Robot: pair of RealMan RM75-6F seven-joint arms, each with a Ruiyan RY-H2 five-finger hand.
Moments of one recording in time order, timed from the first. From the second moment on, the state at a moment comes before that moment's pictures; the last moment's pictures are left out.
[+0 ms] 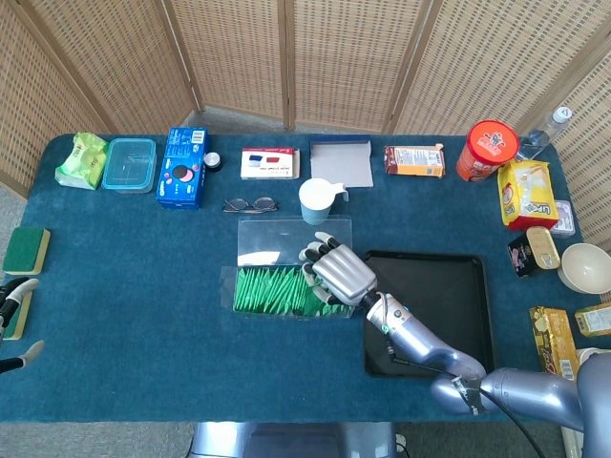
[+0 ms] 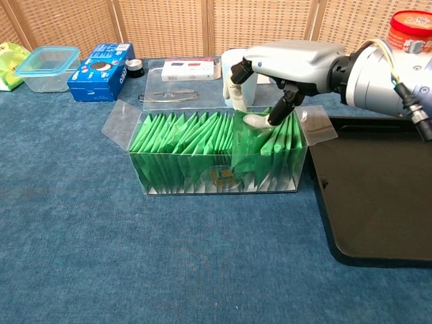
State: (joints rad) left arm -0.06 -0.90 0.01 -1.77 1.47 1.42 0.00; right arm 0.88 -1.48 0.16 -1.56 -1.33 0.91 -0.21
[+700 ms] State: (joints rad) left arm -0.06 -0.90 0.01 -1.77 1.48 1.41 0.01; right arm 0.87 -1.45 0.18 -1.59 -1.33 0.93 -0.17
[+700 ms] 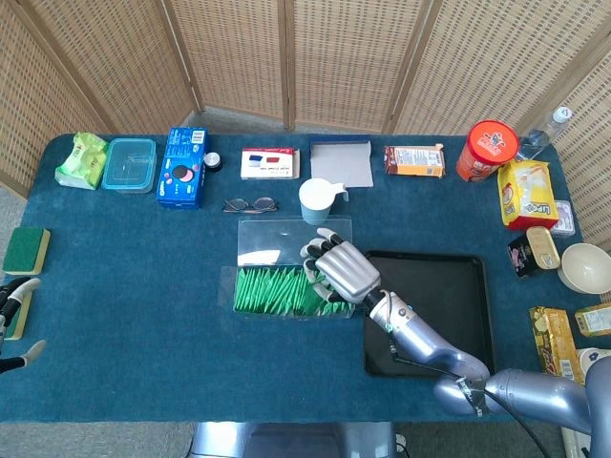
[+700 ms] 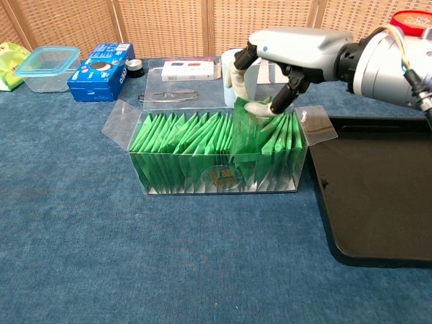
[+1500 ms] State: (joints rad) left arm -0.07 -0.90 0.01 -1.78 1.48 1.41 0.01; right arm 0.87 -1.44 0.17 -1.59 -1.33 0.91 -0.16
